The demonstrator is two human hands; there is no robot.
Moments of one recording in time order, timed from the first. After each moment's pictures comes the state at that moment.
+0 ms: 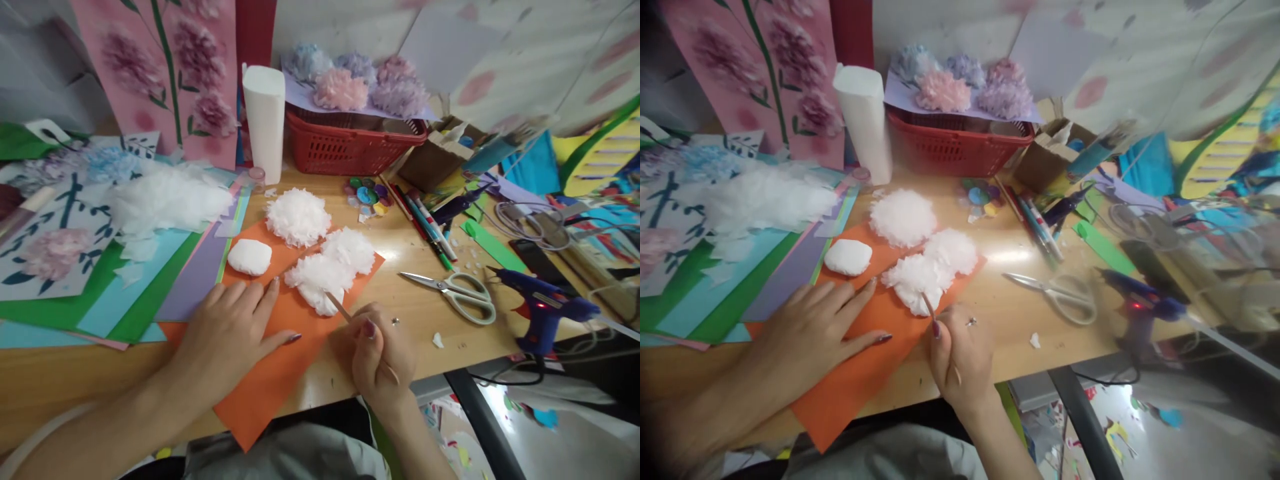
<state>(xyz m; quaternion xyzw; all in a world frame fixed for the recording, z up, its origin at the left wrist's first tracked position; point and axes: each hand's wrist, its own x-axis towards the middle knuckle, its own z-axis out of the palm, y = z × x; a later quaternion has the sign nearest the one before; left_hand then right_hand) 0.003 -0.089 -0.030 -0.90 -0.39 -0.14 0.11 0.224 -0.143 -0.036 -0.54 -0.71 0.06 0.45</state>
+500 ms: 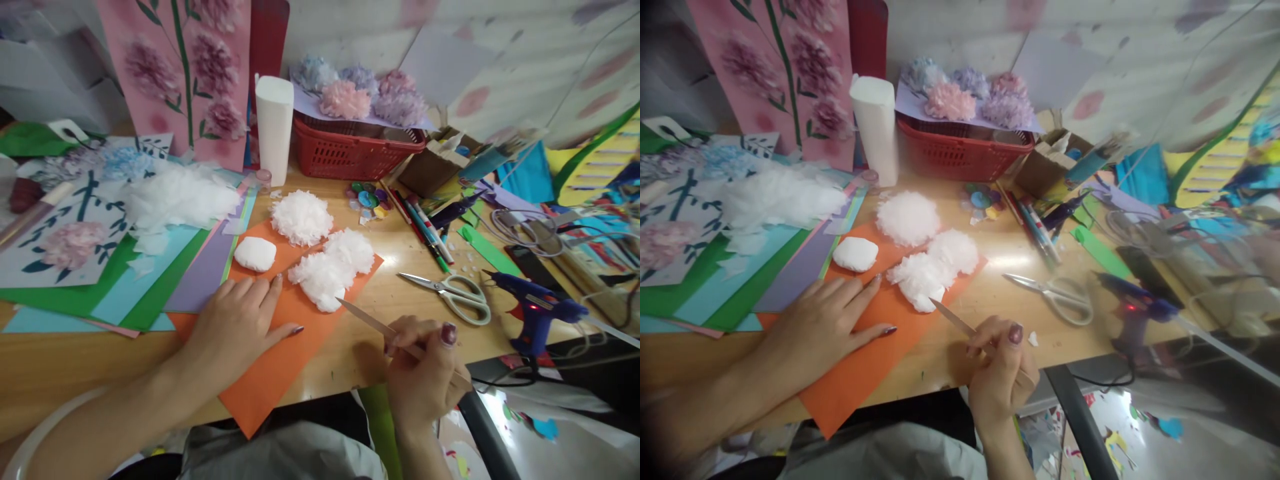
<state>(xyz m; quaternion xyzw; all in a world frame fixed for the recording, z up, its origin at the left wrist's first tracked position) 0.005 -0.089 -0.031 -0.90 -0.40 -0.13 0.12 0.219 -0.152 -0.021 -0.53 -0.43 0.17 0.71</state>
